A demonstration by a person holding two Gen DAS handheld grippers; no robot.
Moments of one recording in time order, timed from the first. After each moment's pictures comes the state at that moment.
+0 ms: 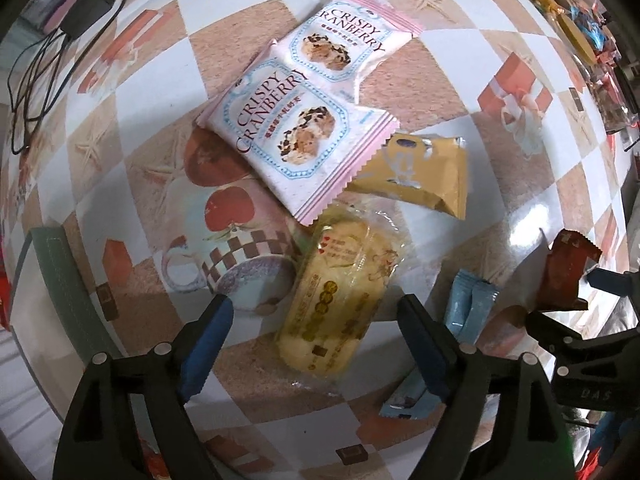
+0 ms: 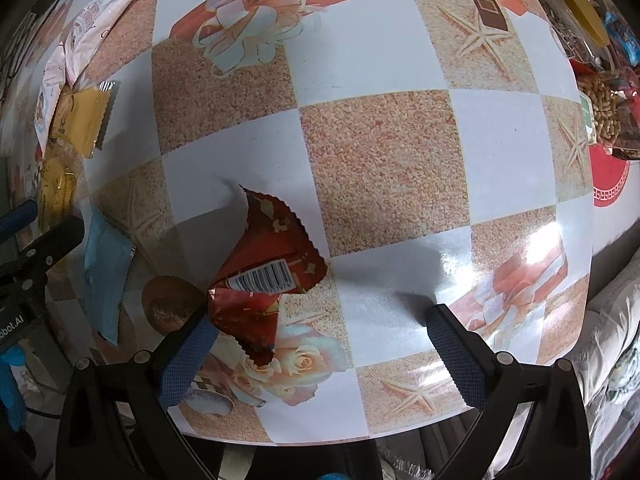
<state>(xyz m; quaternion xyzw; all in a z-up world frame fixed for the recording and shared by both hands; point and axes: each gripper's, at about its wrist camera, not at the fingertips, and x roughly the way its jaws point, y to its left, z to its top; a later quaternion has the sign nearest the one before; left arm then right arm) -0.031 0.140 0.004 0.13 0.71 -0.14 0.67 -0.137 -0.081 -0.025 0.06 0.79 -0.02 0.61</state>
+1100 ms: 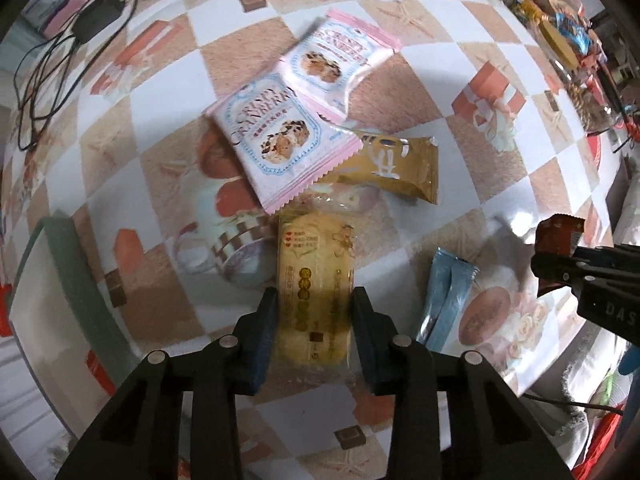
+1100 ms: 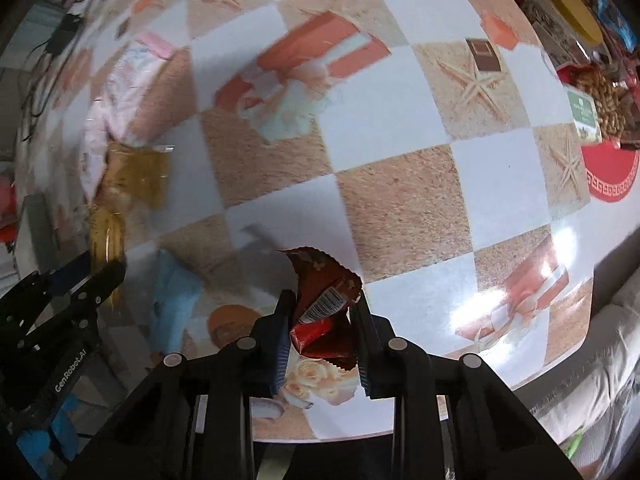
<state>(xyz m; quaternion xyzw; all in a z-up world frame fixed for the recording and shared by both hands) -0.059 0.141 0.030 0.12 0.70 -0.16 0.69 -0.091 -0.074 0.014 0.12 0.76 -0.01 0.64</state>
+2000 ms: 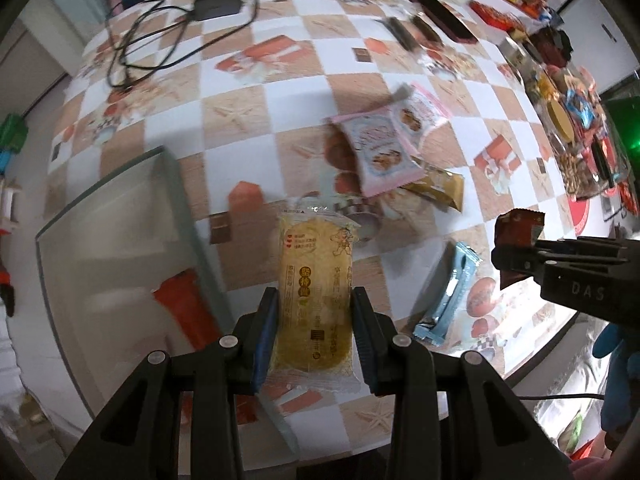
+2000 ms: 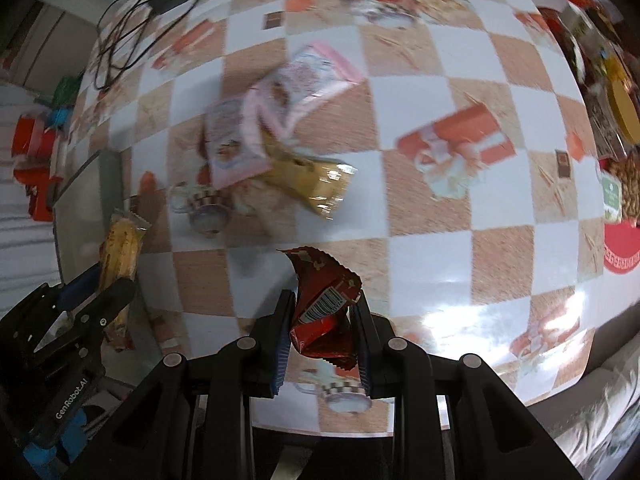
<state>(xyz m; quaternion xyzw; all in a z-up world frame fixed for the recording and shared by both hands) -0.079 0.252 0.091 0.02 0.66 -0.11 0.74 -0.070 0.068 0.081 0.07 0.73 0.08 0.67</state>
